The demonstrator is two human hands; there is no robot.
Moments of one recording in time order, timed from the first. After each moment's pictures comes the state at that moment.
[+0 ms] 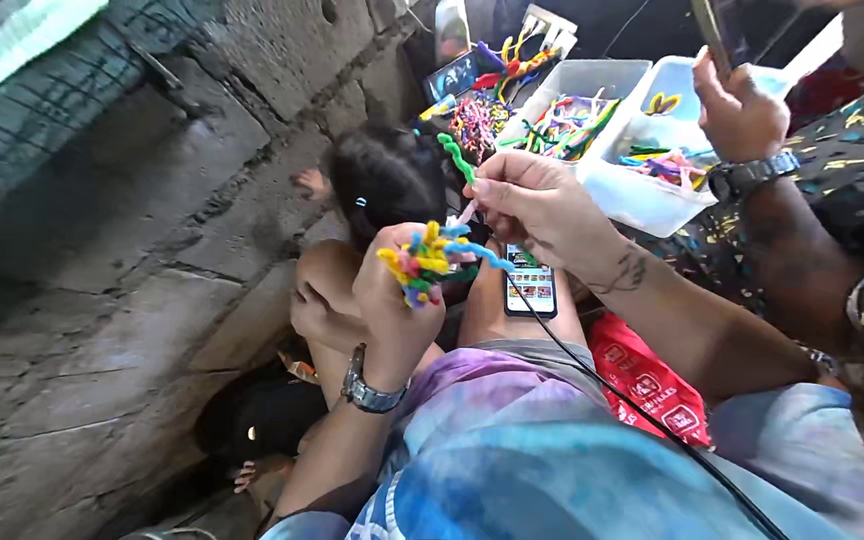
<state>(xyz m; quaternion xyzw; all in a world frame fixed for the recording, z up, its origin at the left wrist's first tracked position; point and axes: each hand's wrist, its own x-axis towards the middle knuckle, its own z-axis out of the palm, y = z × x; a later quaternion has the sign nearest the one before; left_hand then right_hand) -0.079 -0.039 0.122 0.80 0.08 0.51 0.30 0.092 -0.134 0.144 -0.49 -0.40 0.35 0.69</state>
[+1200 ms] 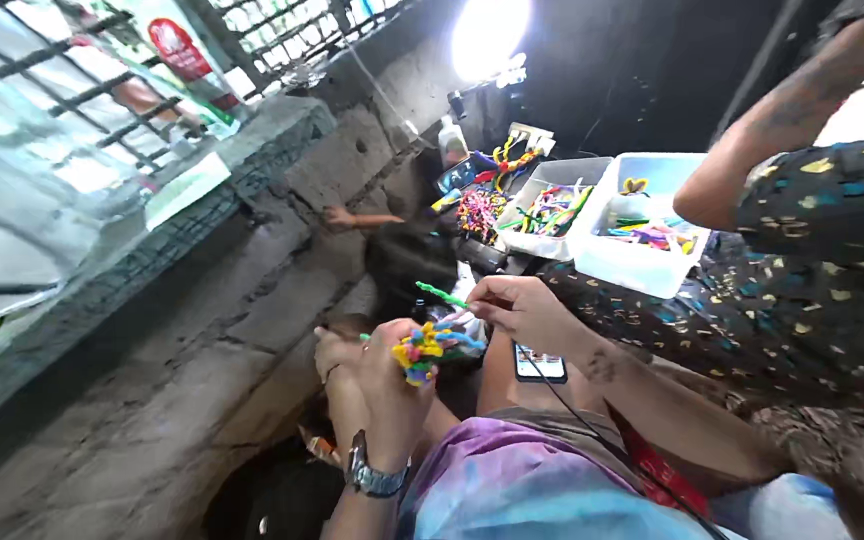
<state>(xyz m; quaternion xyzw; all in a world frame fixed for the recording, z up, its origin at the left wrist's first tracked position) -0.108 -0.031 0.118 0.85 0.08 0.50 0.15 0.080 -0.146 0.111 -0.62 -0.52 0.18 0.56</state>
